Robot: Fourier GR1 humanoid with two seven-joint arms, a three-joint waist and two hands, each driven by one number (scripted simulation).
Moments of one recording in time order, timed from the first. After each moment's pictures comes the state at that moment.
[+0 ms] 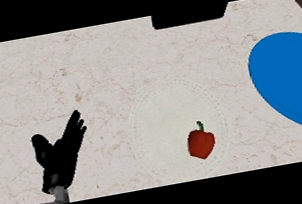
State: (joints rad) left arm 0.02 0.09 -0.06 -1.45 0.08 0.04 0.23; right arm -0.25 -0.23 -0.58 -1.13 0.34 -1.08 0.09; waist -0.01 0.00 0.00
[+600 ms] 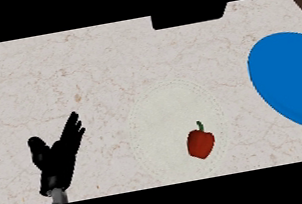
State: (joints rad) left arm 0.04 0.09 -0.04 -1.46 0.08 0.03 0.23; right arm 0.18 -0.03 -0.38 -1.60 0.16 -0.92 -0.03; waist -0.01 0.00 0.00
